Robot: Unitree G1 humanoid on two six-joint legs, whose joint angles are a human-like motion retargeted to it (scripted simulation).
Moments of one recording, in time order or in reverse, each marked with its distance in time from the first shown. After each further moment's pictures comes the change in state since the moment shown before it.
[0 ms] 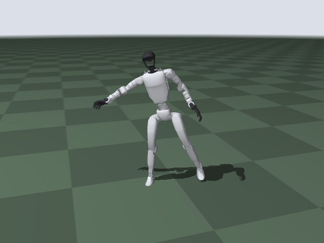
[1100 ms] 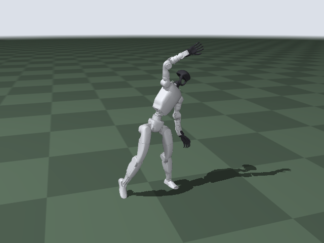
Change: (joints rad) left arm -0.139 0.367 0.126 0.117 0.089 -0.142 0.176; right arm 0.356 -1.017 -0.704 -1.017 -0.843 -0.150 -0.129; waist 0.146 -0.550 0.072; left_leg 0.114 0.247 0.075 -0.302 -0.613 0.001; right_leg 0.081 0.235 0.087 0.402 0.485 0.000
